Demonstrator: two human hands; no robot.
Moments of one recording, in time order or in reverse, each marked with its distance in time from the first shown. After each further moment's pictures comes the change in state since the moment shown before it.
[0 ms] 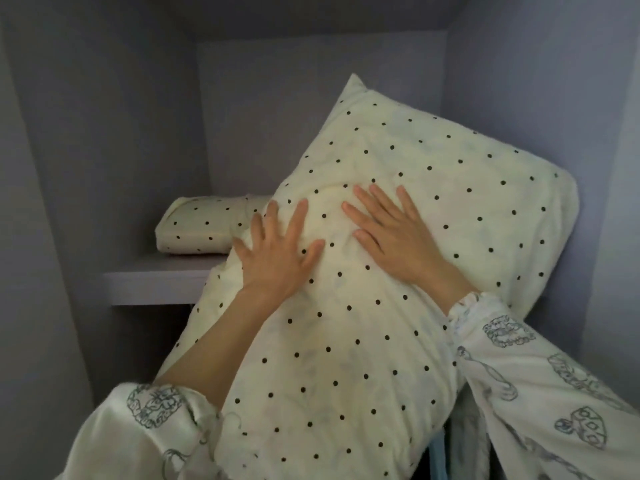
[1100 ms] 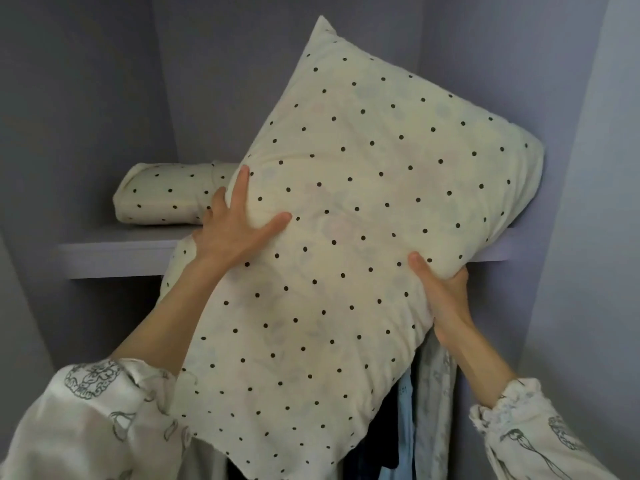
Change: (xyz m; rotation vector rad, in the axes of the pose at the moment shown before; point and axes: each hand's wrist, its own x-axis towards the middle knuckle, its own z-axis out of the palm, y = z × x) left_hand 0.001 -0.019 -0.004 -0.329 -0.197 -0.240; right_hand -0.137 0.005 0.036 1.389 0.344 1.228
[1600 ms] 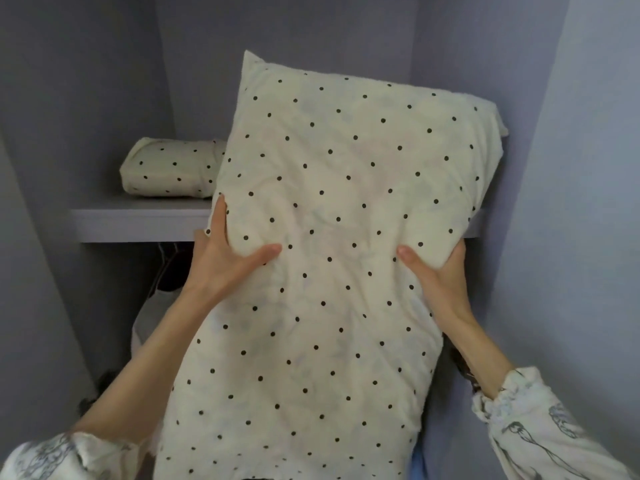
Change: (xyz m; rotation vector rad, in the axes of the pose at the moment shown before) left_hand -0.098 -0.021 -0.009 -0.378 -0.029 -0.102; right_hand -0.055 -0.031 -0.030 -0.135 -0.095 -0.230
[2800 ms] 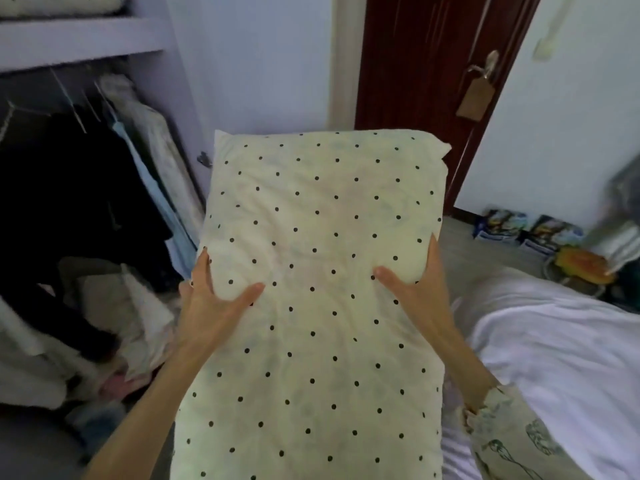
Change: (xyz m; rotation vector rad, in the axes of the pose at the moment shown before) left_hand -0.431 -0.012 0.003 -0.132 -0.811 0.011; right_hand -0.533 -0.135 -0.227 -0.677 0.655 0.315
